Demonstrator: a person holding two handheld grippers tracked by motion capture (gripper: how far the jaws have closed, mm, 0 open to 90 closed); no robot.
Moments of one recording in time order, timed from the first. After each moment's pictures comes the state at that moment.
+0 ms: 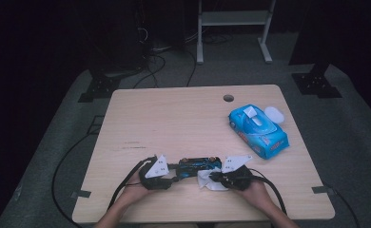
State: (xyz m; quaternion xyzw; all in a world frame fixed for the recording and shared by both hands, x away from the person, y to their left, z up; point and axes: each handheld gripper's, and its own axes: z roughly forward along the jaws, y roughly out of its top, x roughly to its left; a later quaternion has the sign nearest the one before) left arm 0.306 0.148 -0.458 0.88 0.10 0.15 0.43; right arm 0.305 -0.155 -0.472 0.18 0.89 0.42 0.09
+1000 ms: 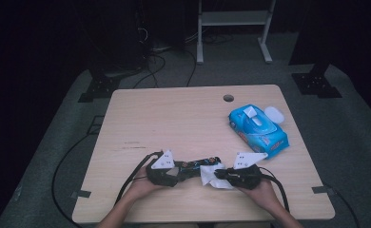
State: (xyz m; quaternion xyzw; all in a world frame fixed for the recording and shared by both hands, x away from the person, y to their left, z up) left arm 0.326 0.129 -0.464 0.88 0.11 0.10 0.44; right arm 0.296 -0.177 -0.447 0.20 0.85 0.48 0.08
